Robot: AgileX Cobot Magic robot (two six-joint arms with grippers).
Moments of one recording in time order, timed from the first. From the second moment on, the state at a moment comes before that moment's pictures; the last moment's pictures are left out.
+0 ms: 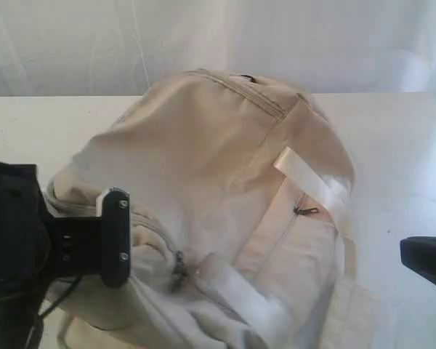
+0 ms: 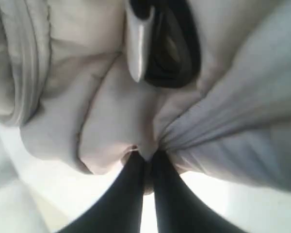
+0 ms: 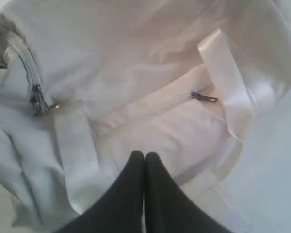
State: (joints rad) left arm -0.96 1.35 -0.81 0.68 1.22 0.00; right arm -0.10 0.48 -0.46 0.73 0.83 -0.66
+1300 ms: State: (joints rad) left arm -0.73 1.01 -0.82 0.16 1.04 -0.24; right arm -0.10 0.48 -0.46 0.73 0.83 -0.66
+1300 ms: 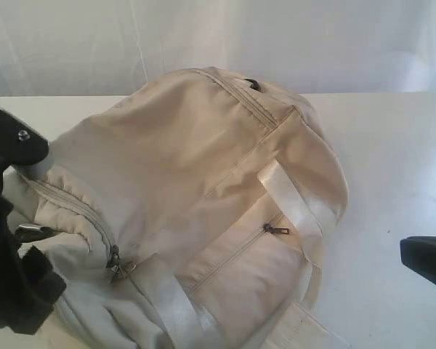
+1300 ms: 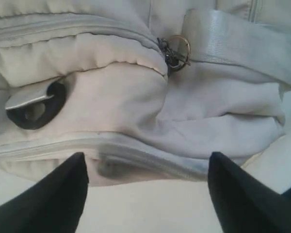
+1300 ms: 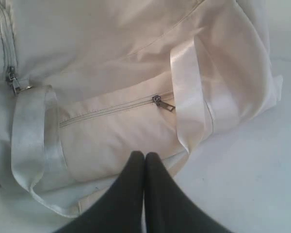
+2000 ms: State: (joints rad) left arm -0.73 1.01 -0.64 0.60 1.09 -0.46; right arm -0.10 0.52 -0.47 0.72 0.83 -0.61
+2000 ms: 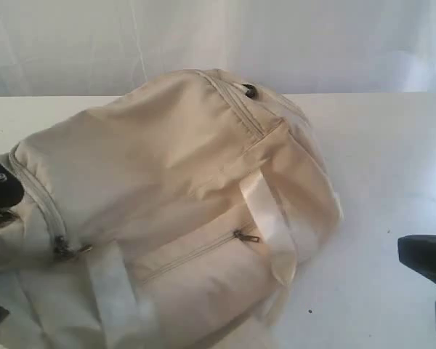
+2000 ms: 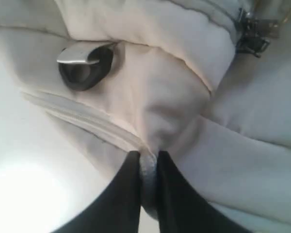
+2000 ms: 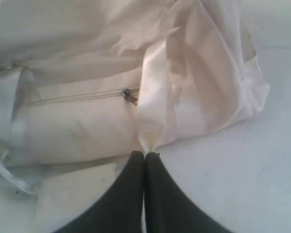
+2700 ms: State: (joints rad) left arm -0.73 1.01 -0.64 0.65 1.08 -0.34; right arm 0.18 1.50 -1.15 0.80 0.59 -0.97
